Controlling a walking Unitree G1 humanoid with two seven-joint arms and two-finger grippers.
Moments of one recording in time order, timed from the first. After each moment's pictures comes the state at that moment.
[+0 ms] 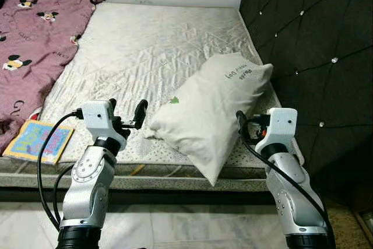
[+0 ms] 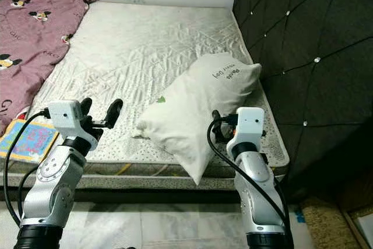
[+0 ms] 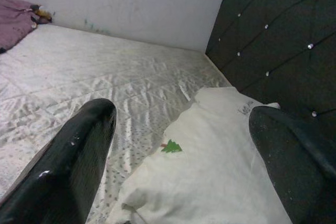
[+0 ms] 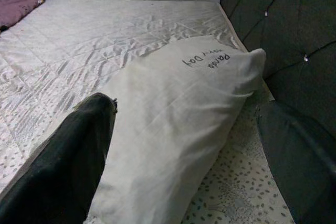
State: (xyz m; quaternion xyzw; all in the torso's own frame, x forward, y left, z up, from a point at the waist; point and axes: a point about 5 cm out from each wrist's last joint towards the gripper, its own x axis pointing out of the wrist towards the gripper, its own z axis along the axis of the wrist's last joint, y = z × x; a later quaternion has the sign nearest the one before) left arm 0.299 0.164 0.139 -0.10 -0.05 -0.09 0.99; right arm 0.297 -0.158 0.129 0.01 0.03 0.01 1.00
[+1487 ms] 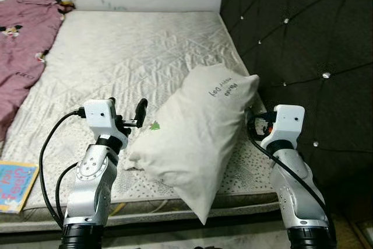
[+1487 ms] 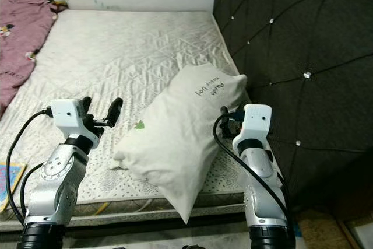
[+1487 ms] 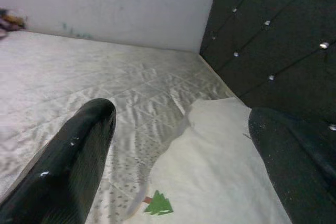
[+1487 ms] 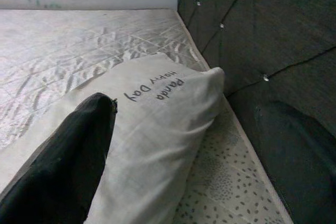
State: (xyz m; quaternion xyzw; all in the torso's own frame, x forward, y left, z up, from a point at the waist) left arm 0.302 0.165 0.138 -0.08 -0.05 -0.07 0.99; right arm 0.304 -0.167 0.129 0.01 0.02 -0.02 1.00
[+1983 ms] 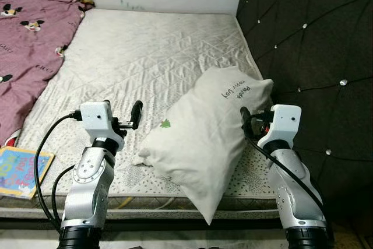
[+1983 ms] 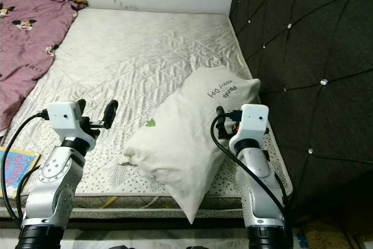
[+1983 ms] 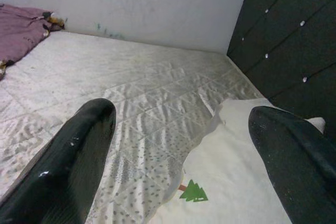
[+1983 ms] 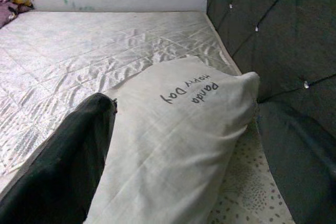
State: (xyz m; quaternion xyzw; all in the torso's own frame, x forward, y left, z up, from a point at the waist) left arm 0.298 0.170 0.132 -0.07 -0.04 -0.05 1.00; right arm 0.302 -0.163 0.127 0.03 0.02 -0.01 1.00
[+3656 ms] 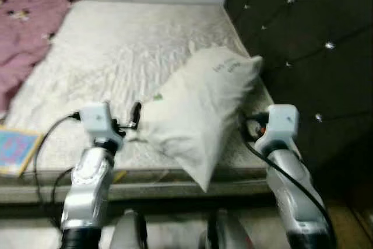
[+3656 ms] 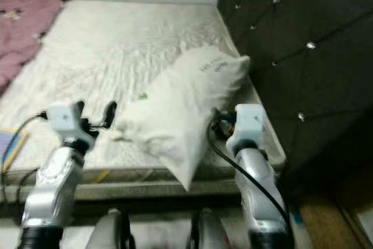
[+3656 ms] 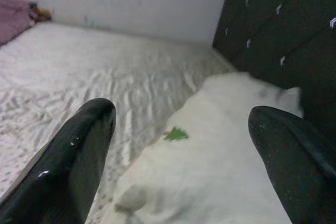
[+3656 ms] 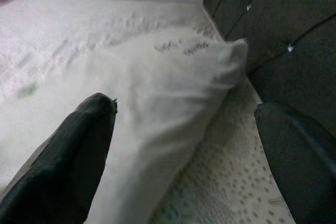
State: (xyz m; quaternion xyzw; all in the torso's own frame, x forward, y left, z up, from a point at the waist) left arm 0.302 0.160 0.143 -0.07 -0.06 -0.06 0.99; right arm 0.298 -0.167 0.125 0.00 0.03 0.01 1.00
